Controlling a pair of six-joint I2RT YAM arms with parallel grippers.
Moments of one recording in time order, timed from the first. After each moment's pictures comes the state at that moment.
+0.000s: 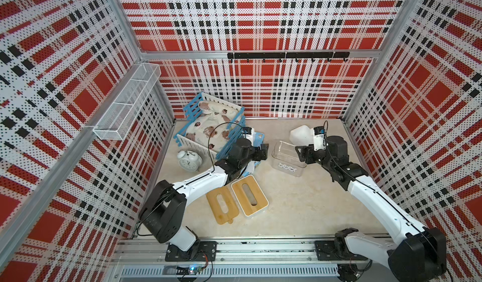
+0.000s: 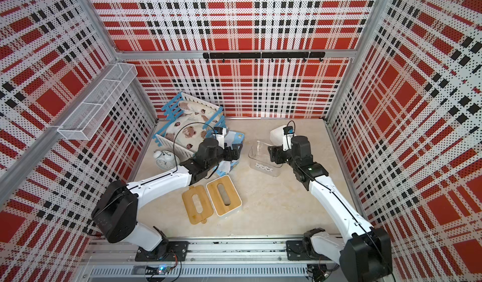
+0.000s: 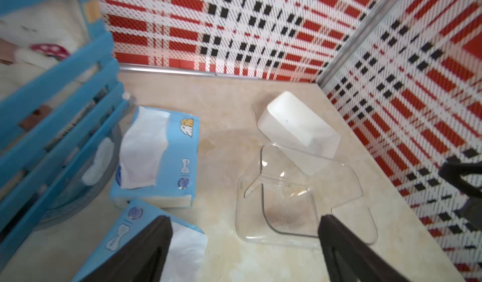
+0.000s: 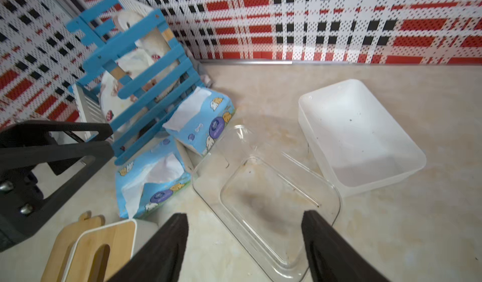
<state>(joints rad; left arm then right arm) -0.67 1.59 1.04 0.14 -0.09 -0.41 0.29 1.19 0.94 -0.27 -0.13 0.16</state>
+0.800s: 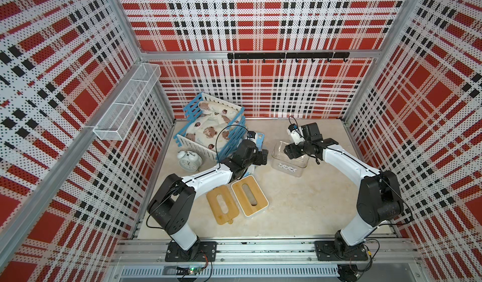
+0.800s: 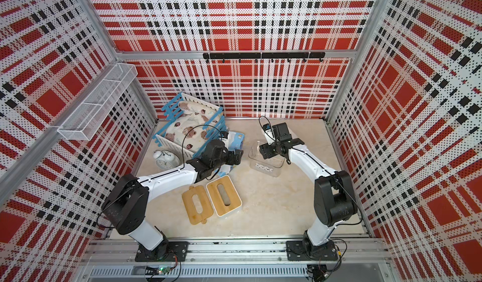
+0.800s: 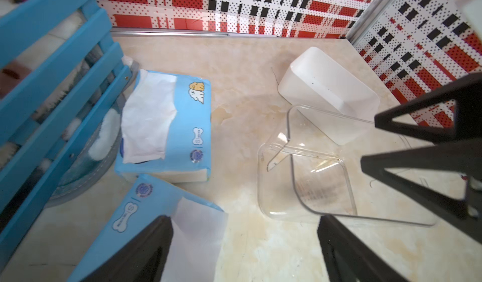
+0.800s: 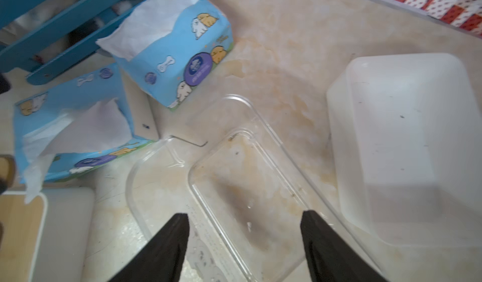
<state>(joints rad) -0.63 1.64 1.02 0.09 -0.11 -0.40 0.34 1.66 1.26 -0.45 -0.20 -0.09</state>
